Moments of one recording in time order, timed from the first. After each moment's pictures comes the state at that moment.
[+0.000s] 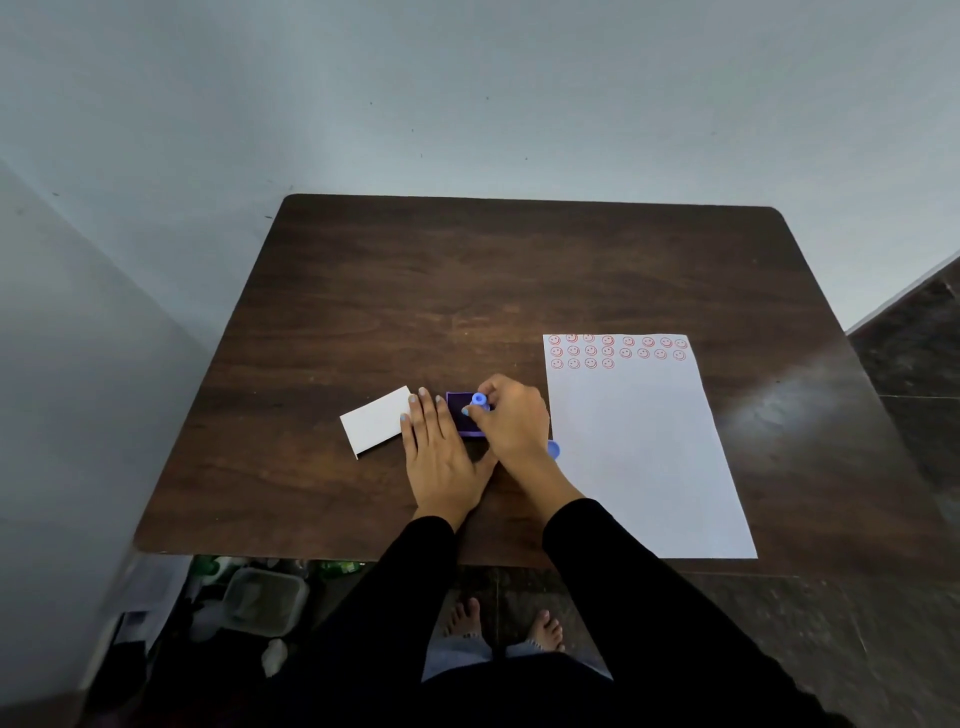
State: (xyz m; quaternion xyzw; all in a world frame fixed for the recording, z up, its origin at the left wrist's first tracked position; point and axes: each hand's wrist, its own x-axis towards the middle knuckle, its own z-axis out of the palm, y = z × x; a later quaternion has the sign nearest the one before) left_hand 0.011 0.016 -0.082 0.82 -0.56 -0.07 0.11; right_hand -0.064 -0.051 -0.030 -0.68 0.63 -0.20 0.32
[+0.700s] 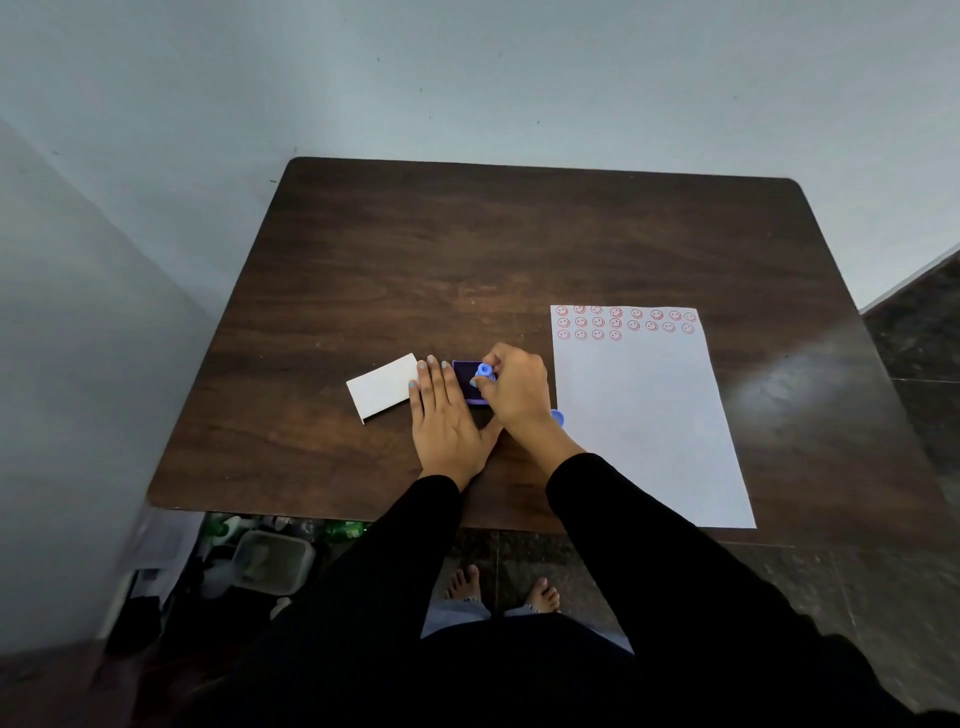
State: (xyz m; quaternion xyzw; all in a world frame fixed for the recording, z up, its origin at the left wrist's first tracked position) left_hand 0.011 0.016 -0.080 0.82 -0.56 -0.09 0.12; right_hand -0.063 -0.052 -0.028 -0.71 0.60 -0.20 0.32
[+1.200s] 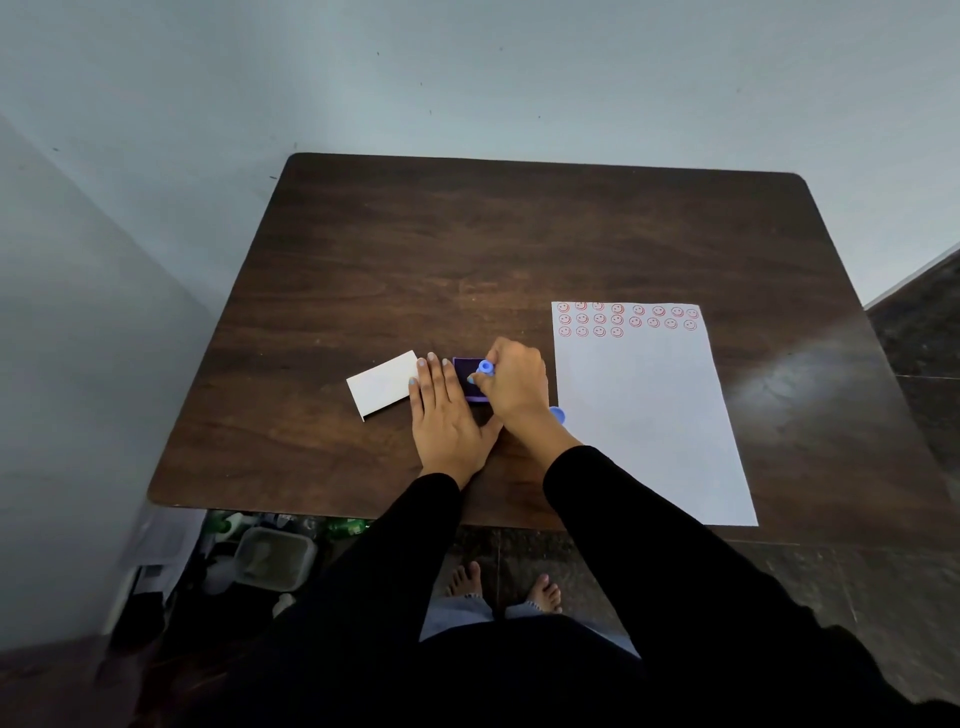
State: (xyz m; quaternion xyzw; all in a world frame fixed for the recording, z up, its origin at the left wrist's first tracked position) left_hand 0.012 0.016 -0.081 0.82 -0.56 -0.09 0.11; right_hand -0.057 -0.054 -0.027 -0.70 0.62 -0.18 0.31
